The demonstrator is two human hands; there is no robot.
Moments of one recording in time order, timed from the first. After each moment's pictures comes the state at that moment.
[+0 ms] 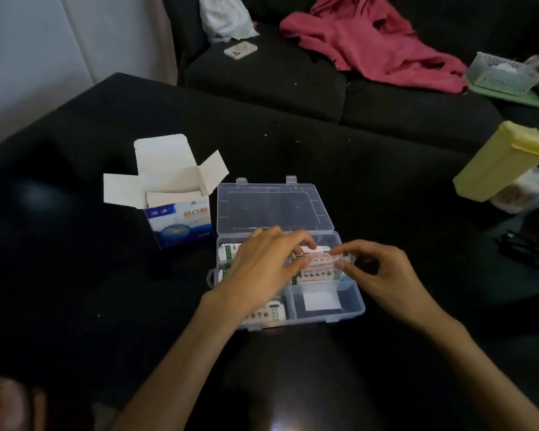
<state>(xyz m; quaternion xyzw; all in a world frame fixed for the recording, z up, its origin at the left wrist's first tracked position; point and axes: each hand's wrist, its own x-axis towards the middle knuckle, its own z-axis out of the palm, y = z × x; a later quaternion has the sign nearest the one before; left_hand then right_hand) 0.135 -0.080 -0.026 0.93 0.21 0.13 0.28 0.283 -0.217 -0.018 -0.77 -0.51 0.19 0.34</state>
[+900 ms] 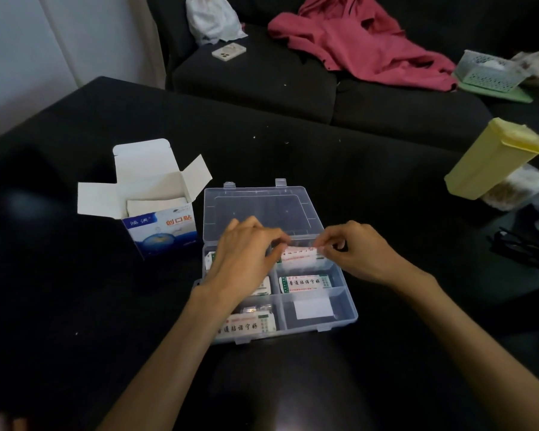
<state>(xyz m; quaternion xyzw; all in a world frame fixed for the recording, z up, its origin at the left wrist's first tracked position) 0.153 -0.054 -0.047 0.94 0.25 0.15 0.17 0.312 -0.169 -0.018 -0.82 -0.53 0.17 0.14</state>
